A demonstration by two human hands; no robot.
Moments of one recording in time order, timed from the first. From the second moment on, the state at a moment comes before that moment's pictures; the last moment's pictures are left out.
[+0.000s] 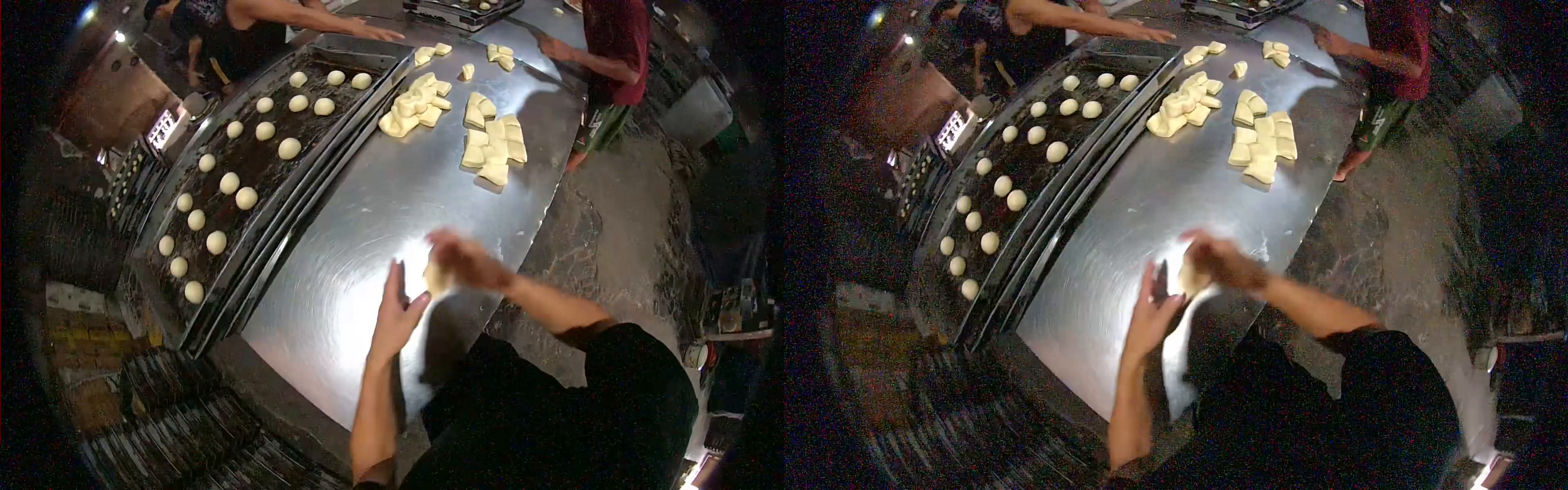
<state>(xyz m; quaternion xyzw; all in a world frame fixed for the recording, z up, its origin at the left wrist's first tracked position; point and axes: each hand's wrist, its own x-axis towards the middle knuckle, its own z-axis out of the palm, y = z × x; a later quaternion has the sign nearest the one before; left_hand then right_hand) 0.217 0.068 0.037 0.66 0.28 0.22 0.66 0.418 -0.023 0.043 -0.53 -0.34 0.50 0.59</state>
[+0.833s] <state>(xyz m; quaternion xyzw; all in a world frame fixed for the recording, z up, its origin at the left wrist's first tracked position) 0.024 0.004 -0.010 0.90 0.38 0.10 0.18 0.364 -0.043 -0.069 -0.55 -0.56 0.53 0.33</state>
